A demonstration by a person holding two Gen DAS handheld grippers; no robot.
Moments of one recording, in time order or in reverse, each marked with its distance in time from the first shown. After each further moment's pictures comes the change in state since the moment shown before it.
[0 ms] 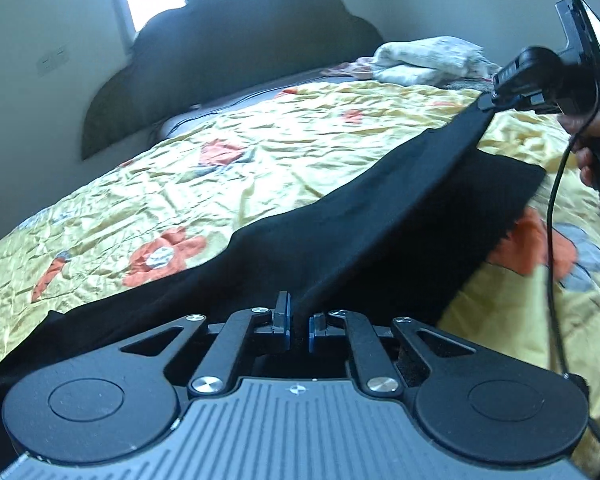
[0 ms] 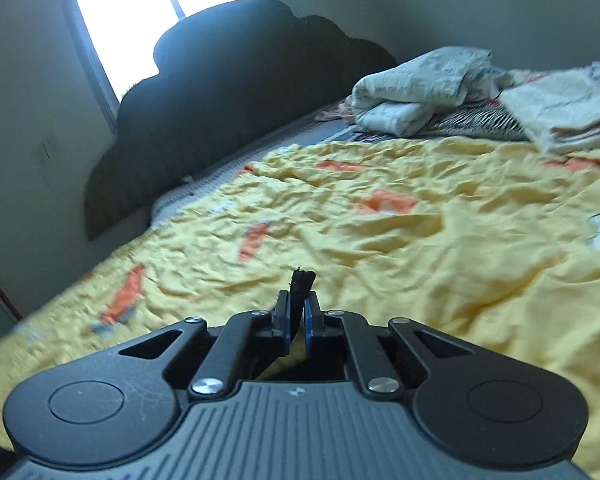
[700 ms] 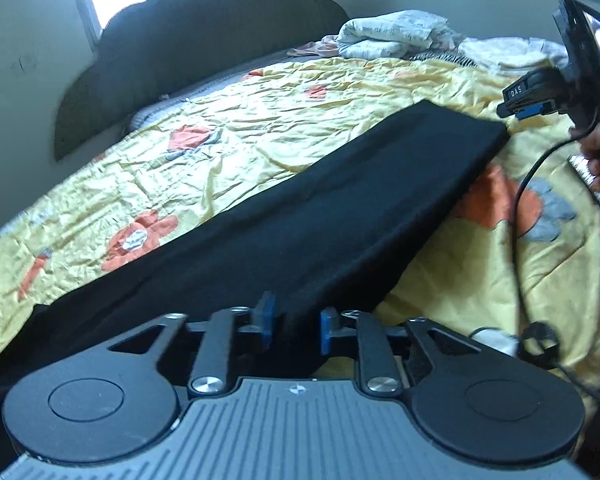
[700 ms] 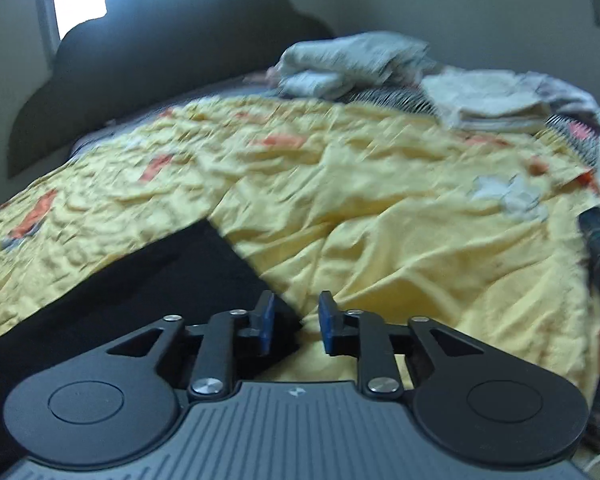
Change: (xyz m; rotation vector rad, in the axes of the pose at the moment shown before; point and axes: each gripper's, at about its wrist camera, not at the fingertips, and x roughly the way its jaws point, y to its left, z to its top) left arm -0.010 -0.004 -0.009 0.051 0.059 -0.085; right arm -0.030 -0.020 -0.040 -0.101 0.002 -0.305
